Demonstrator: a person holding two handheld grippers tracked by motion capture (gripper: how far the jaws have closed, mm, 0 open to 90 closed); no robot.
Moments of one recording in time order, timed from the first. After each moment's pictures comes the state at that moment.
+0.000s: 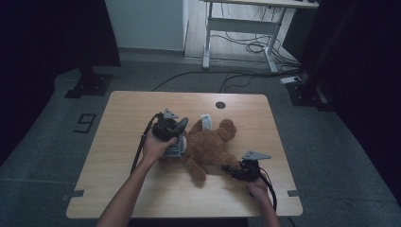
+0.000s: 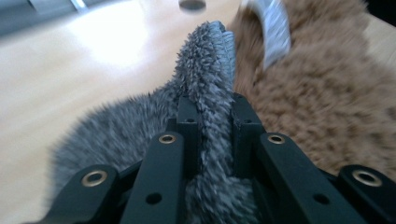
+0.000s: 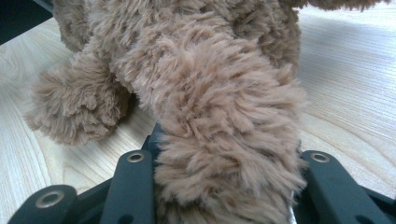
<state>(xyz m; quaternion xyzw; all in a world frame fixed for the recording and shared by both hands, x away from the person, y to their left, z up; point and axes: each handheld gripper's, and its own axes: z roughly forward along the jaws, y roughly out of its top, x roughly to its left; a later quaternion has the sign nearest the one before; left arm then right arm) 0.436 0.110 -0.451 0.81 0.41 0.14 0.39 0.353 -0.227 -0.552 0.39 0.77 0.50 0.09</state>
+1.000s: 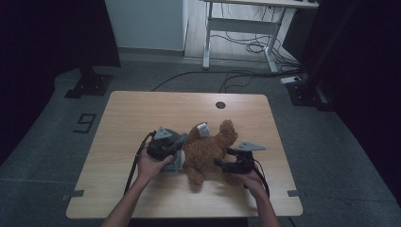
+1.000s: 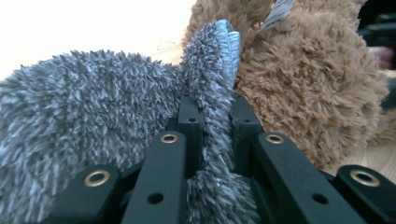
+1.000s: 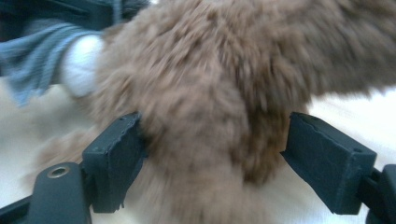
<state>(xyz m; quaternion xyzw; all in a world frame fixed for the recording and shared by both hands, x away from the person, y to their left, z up) 0.379 0.122 -0.472 0.80 0.39 0.13 0.43 0.366 -0.195 -0.512 0.38 0.77 0.50 0.11</state>
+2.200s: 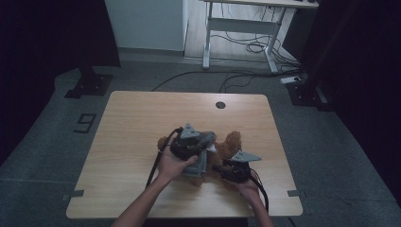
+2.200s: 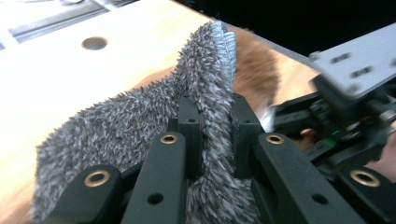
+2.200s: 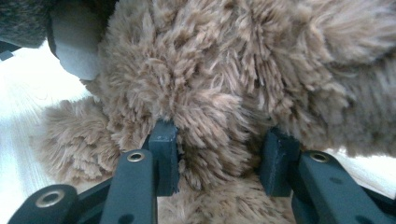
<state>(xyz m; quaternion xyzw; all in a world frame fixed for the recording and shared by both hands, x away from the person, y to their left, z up) 0.358 0.030 -0.416 0.83 0.30 0.13 0.45 0.344 -0.190 -0.539 0.36 0.77 0.52 0.11</state>
